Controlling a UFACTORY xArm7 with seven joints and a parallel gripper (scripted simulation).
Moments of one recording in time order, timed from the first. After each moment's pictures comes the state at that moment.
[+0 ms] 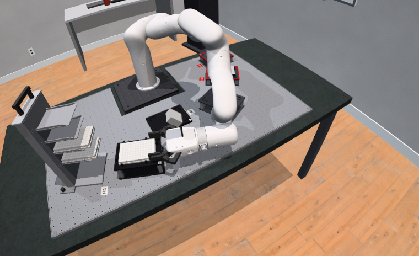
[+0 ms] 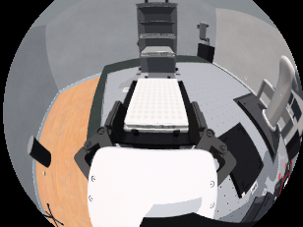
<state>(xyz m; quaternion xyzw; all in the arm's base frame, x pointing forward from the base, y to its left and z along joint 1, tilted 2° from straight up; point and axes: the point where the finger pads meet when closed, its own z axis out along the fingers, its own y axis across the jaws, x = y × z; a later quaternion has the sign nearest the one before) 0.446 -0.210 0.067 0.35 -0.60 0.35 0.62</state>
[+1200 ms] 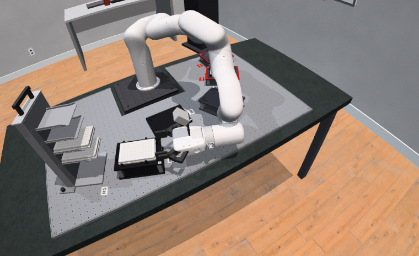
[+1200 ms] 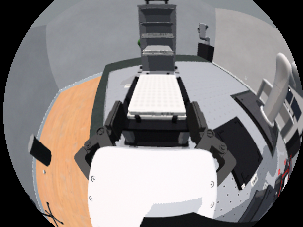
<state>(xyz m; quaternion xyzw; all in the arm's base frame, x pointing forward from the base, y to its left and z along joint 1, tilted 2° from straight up) 0.457 -0.191 0.066 0.35 -0.60 0.35 0.62</state>
